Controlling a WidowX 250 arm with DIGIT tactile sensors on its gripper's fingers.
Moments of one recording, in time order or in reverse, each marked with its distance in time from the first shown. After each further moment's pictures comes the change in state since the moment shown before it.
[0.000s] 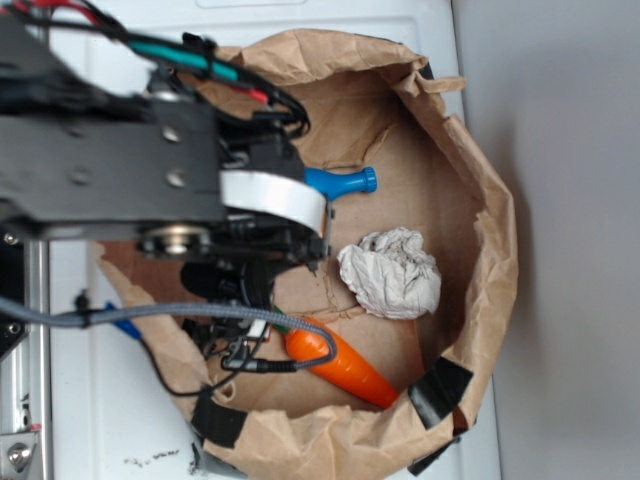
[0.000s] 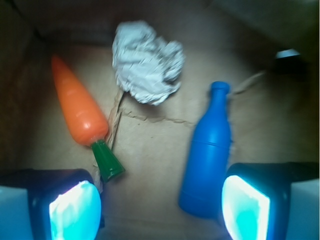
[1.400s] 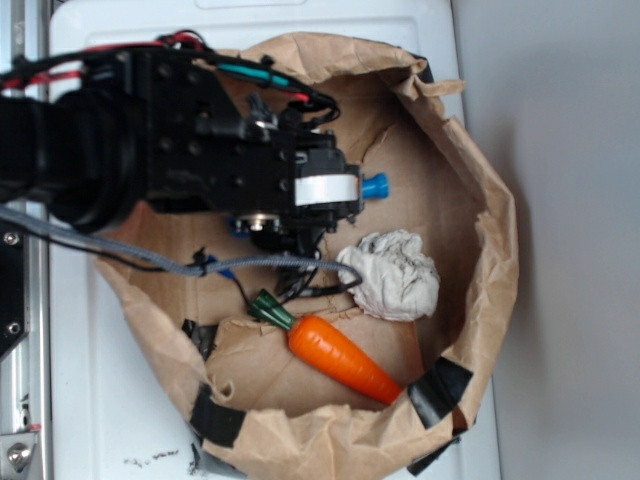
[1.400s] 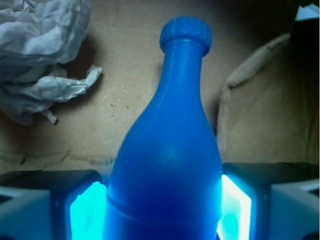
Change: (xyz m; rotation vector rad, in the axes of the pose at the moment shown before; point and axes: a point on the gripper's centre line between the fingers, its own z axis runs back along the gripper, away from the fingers) arm 0.008 0.025 -0.072 0.100 0.005 0.087
